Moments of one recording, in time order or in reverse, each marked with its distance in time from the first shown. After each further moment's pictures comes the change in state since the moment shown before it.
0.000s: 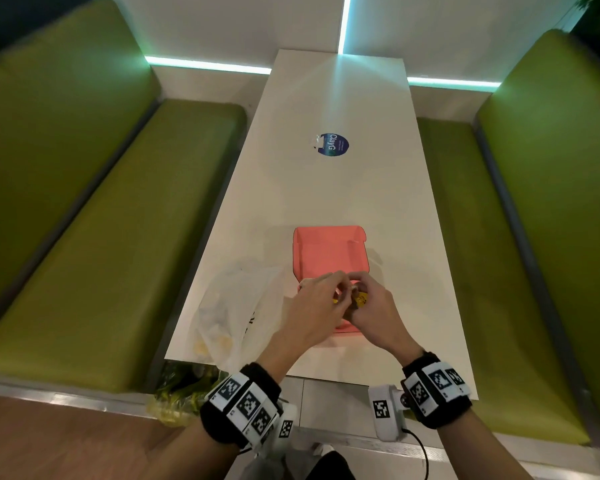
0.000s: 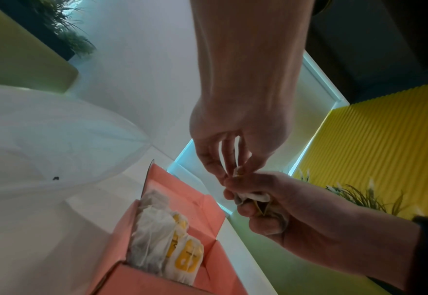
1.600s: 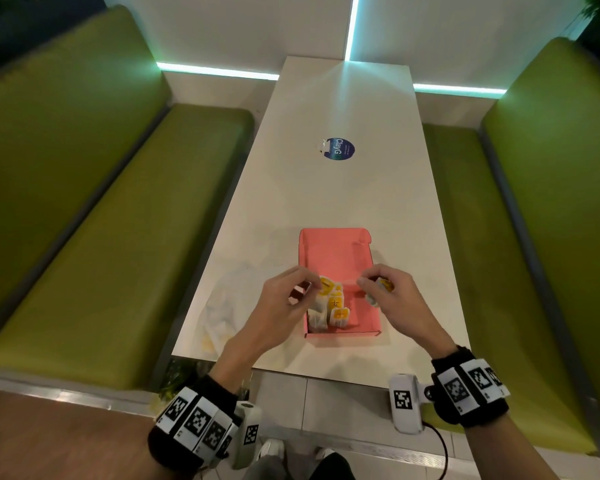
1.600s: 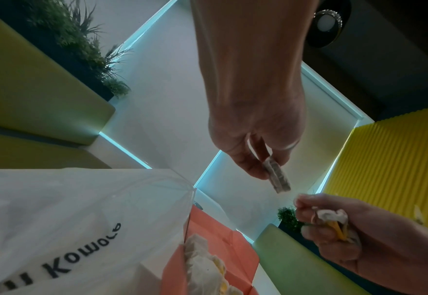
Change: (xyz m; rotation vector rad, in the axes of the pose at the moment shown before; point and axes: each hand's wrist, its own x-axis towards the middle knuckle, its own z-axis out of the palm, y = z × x) left_hand -0.032 -0.015 -0.059 -0.264 0.138 0.145; right_hand -0.001 -0.038 -0.034 0.140 -0.031 0.023
